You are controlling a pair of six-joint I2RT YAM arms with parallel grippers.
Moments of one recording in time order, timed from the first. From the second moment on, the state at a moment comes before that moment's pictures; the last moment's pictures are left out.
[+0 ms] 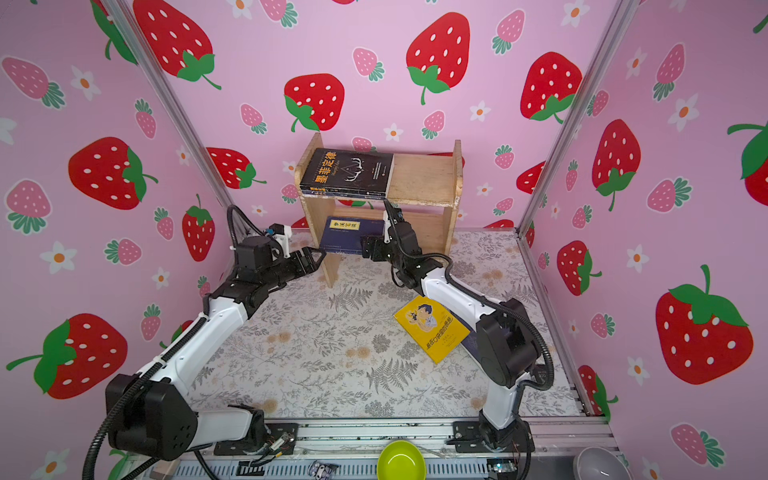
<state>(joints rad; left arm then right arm) -0.17 1.33 1.07 -0.18 0.37 -0.47 0.69 1.79 1.42 0.06 0.01 0.42</state>
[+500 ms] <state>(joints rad) -0.17 1.45 1.07 -0.20 0.33 -0.23 0.68 1.65 1.14 0.26 -0.01 0.16</state>
